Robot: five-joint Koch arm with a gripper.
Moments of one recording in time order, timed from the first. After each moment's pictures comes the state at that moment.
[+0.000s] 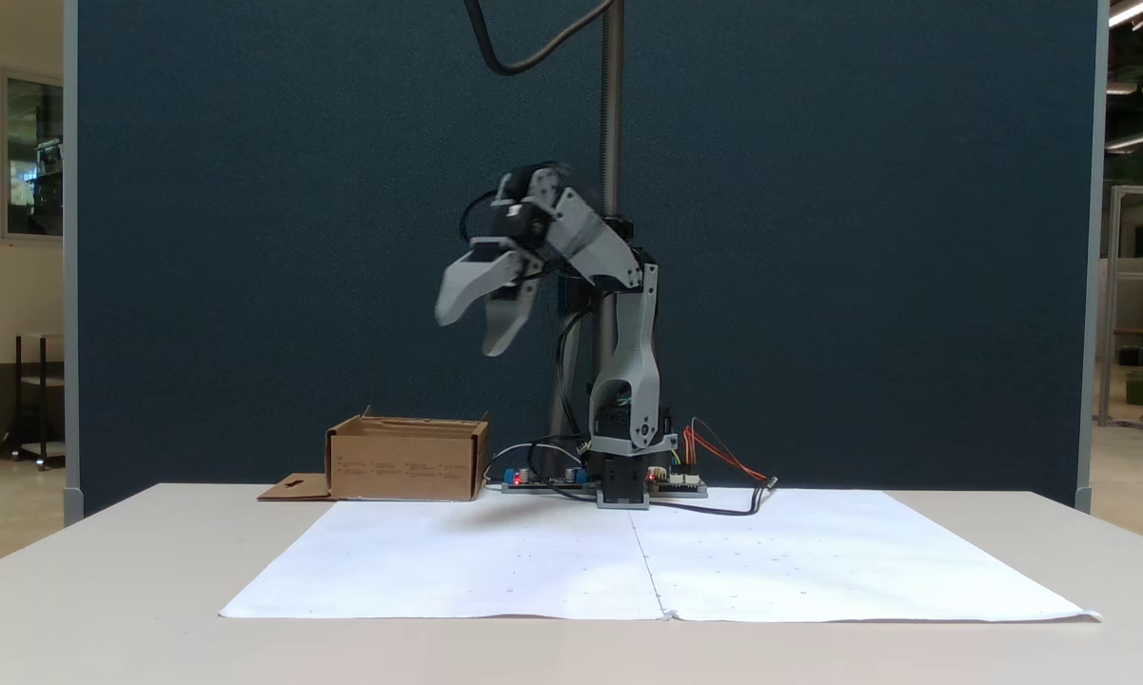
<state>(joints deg) 42.7 93.9 59.4 73.5 -10.3</state>
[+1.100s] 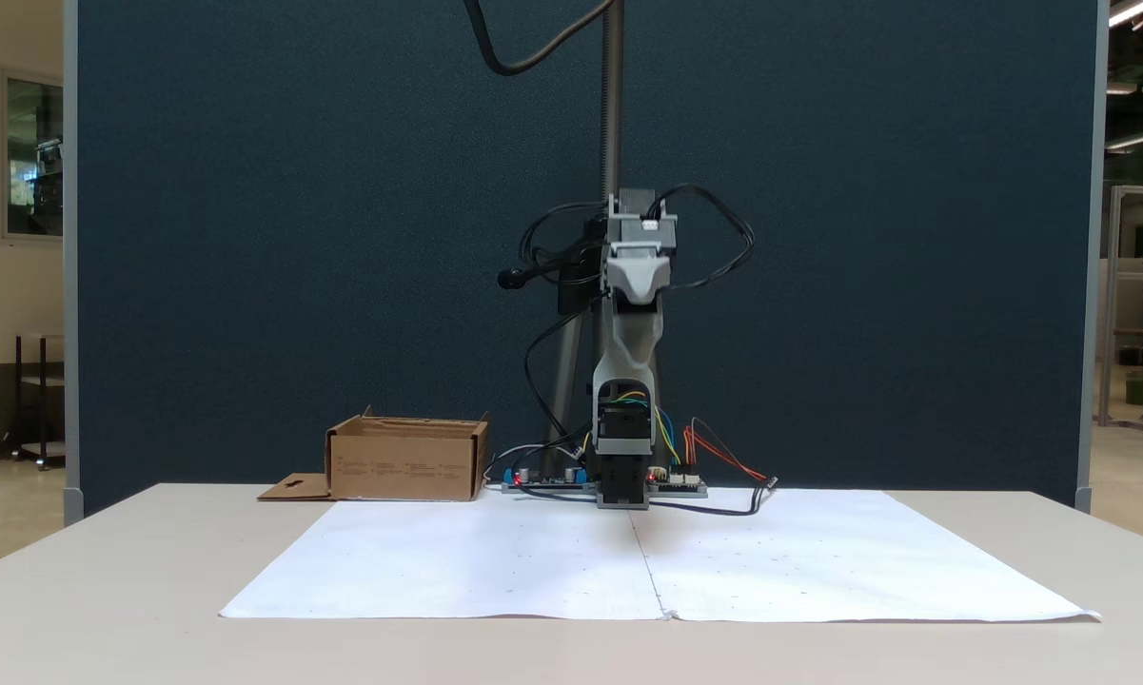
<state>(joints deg) 0.0 106.9 86.8 40.8 1.9</state>
